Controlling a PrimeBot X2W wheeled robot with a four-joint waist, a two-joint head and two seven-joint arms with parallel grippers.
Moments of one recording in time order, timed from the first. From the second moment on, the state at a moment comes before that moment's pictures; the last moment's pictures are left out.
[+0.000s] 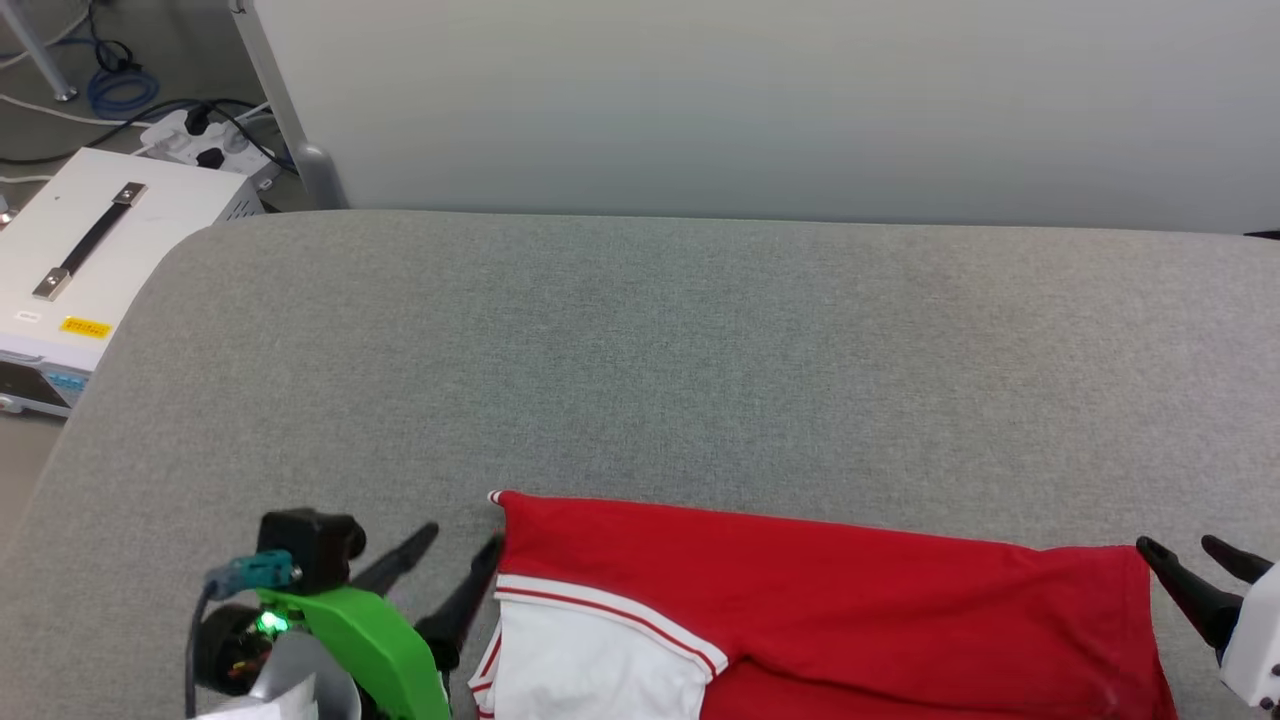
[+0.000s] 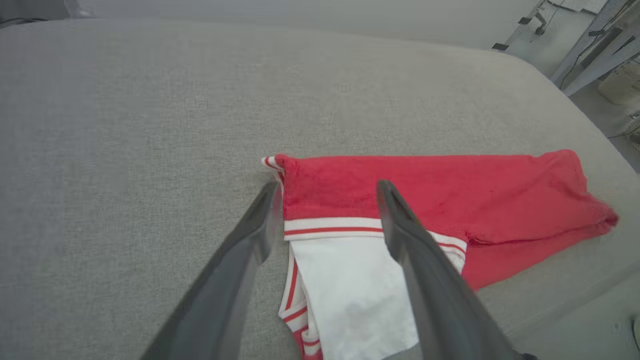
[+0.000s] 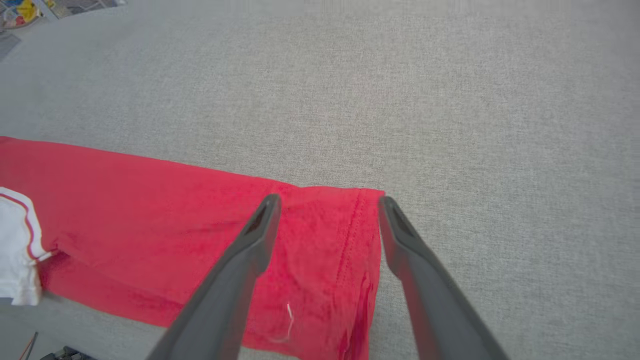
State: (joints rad) left arm -0.09 0.66 -0.62 -0.17 -0.90 0.17 0.14; right arm 0.03 -0.59 0.07 0.05 0.77 0.13 0.45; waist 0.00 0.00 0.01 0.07
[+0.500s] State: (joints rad) left arm -0.09 0.50 -0.40 -0.13 -0.68 0.21 -0.26; right arm 0.09 -0.37 -0.16 -0.03 0.61 0.13 0.60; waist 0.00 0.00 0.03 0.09
